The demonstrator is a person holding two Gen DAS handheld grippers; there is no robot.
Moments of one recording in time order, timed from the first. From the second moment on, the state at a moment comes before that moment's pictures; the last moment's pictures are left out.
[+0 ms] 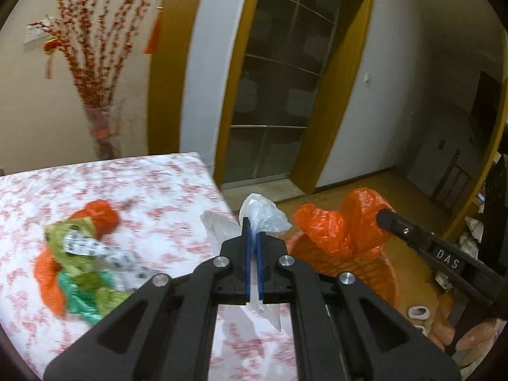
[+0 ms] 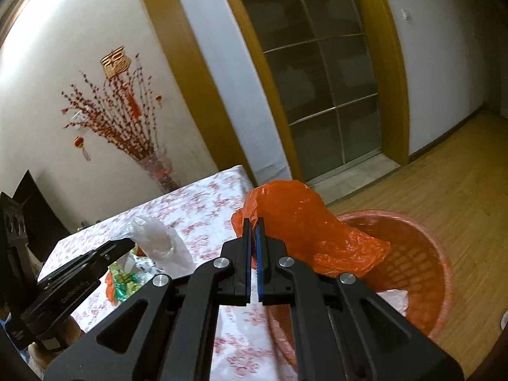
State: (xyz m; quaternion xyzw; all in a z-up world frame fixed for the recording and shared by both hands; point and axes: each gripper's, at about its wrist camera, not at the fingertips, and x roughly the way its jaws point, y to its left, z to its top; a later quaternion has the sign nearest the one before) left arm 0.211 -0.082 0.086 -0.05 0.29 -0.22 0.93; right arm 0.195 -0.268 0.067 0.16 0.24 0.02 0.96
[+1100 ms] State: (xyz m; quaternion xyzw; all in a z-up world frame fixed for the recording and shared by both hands) left arm 0.228 -0.206 0.030 -0.02 0.36 -0.29 0.89; right arm 0.169 -0.366 0.031 0.20 0.25 -0.06 0.95
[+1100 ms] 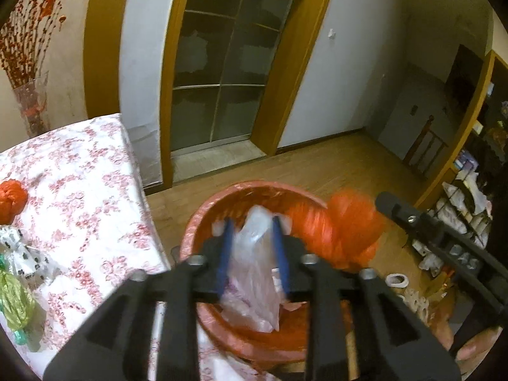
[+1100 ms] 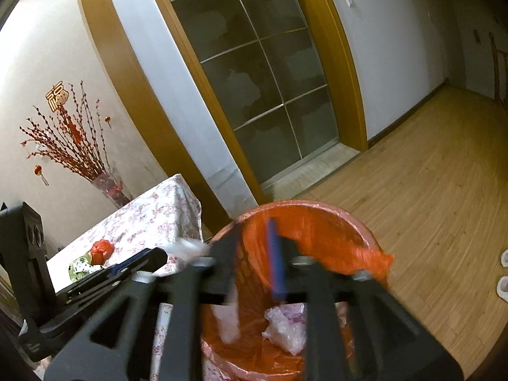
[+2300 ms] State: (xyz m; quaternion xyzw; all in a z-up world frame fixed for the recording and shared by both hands) left arm 0.220 0.100 0.021 -0.02 0.32 0.06 0.95; right arm 0.222 -0.218 0.018 0.11 0.30 0.07 0.95
